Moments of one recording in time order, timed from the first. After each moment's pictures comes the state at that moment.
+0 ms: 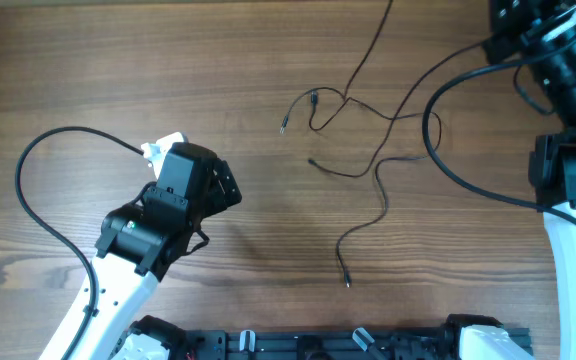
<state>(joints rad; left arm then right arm) -0.41 1.06 0.90 -0.86 -0.24 -0.71 -0.08 1.24 1.28 0.34 -0.56 0.17</state>
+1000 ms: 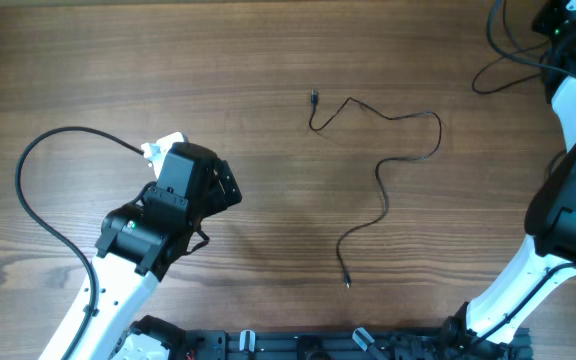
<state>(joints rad) -0.41 1.06 0.90 -0.85 -0.24 -0.71 -0.37 2.11 1.62 0.19 -0.05 0.09</state>
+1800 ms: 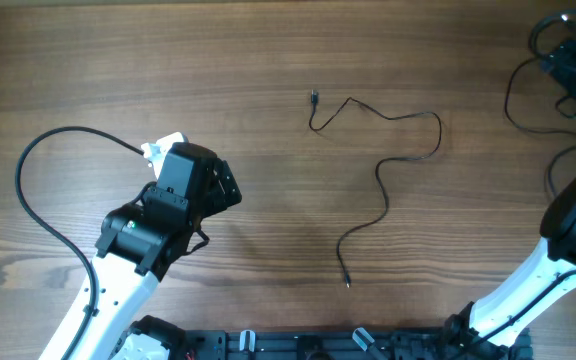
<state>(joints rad) -0.41 1.06 0.90 -0.86 -0.24 -0.71 -0.48 2.10 1.63 -0.34 -0.03 0.26</state>
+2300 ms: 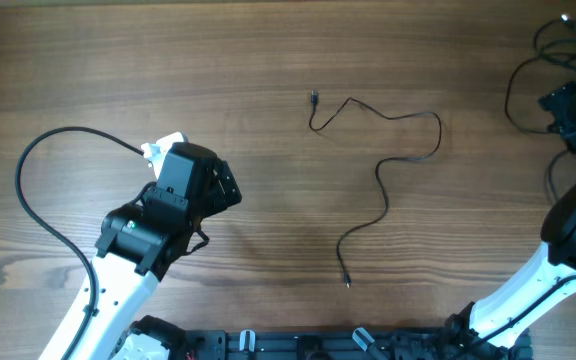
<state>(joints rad) -0.41 1.06 0.90 -0.86 -0.24 -0.71 -0.50 2.07 1.60 -0.72 0.18 0.63</state>
